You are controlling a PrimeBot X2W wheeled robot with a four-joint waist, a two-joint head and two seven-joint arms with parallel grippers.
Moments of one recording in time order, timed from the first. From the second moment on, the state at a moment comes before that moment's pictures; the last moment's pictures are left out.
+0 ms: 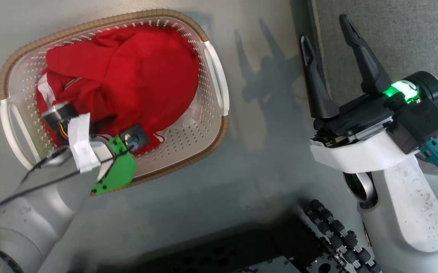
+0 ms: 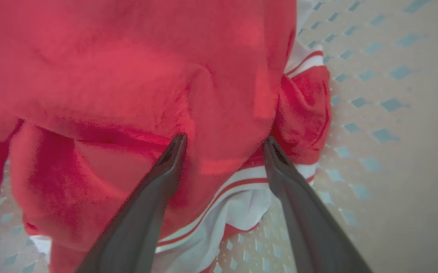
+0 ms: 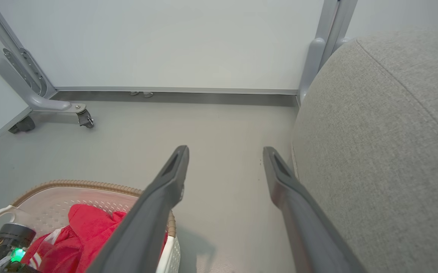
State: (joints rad) left arm -1.00 0.33 -1.28 1.06 -0.24 -0.13 -0.05; right arm -0.48 -0.05 0.20 -0.12 0.11 0.13 -0.26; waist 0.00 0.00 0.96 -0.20
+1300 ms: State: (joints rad) left arm -1.02 0.18 -1.28 1.22 -0.15 -0.13 -0.16; right arm -0.48 -0.05 0.19 -0.12 0.07 0.13 -0.26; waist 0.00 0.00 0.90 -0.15
